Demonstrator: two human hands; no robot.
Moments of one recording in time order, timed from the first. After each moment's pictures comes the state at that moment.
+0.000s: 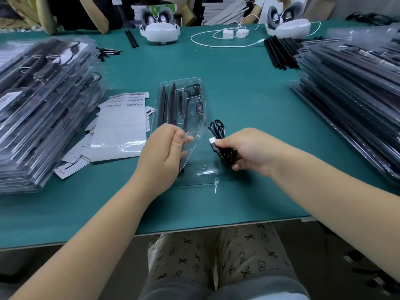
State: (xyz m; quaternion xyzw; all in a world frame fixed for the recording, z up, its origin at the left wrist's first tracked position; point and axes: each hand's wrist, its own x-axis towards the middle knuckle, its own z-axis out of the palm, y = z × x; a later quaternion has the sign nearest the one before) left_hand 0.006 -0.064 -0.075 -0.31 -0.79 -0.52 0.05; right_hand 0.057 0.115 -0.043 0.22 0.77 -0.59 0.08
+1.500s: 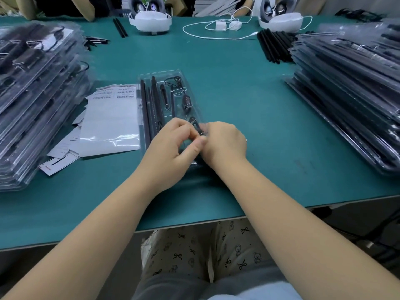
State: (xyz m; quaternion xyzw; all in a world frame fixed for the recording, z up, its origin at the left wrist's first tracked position) left_hand 0.003 -0.055 -0.075 -0.41 -0.80 -0.43 0.06; right_hand 0.028 0.074 -0.067 0.21 0.96 -0.15 -0.09
